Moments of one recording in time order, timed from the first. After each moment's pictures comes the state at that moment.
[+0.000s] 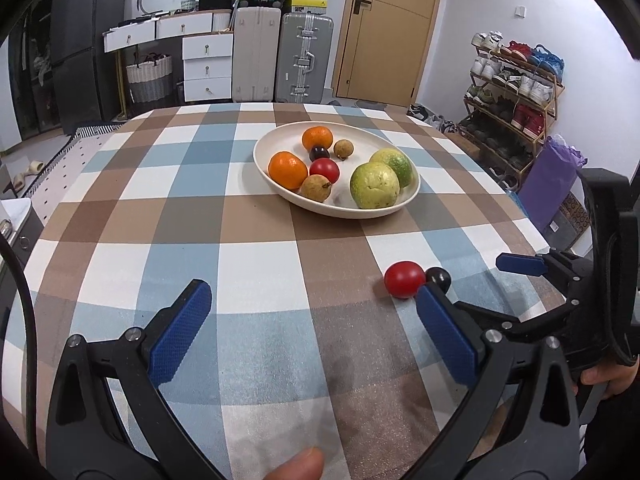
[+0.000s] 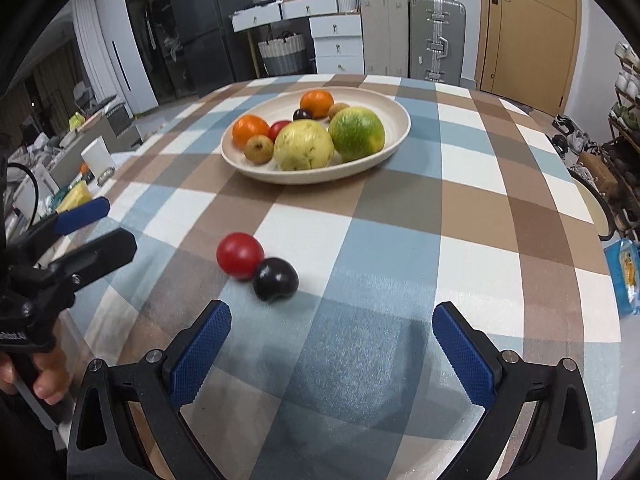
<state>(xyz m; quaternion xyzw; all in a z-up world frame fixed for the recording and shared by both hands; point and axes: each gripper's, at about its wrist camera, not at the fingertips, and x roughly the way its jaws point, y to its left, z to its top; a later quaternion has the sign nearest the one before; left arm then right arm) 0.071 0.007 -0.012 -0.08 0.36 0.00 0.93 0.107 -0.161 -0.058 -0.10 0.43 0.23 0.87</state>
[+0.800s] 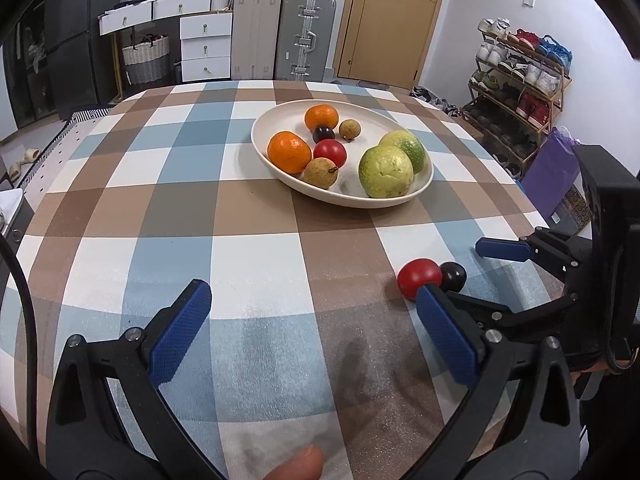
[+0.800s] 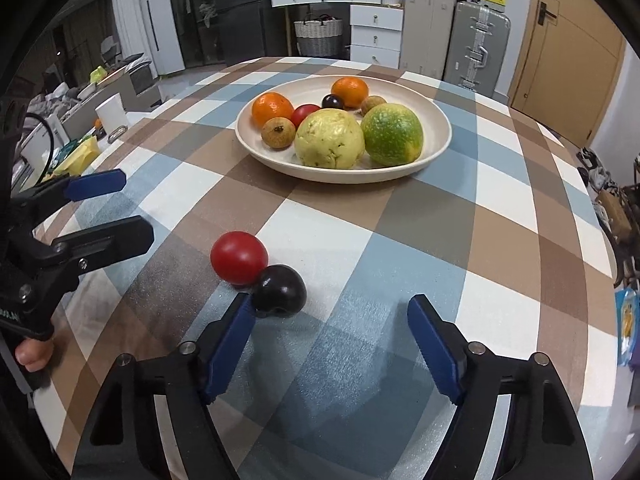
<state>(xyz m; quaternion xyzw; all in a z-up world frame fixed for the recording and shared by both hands) 0.102 0.010 -0.027 -0.08 0.40 -0.01 0.91 0.125 -0.140 -0.064 -0.17 0.43 0.29 0.84</state>
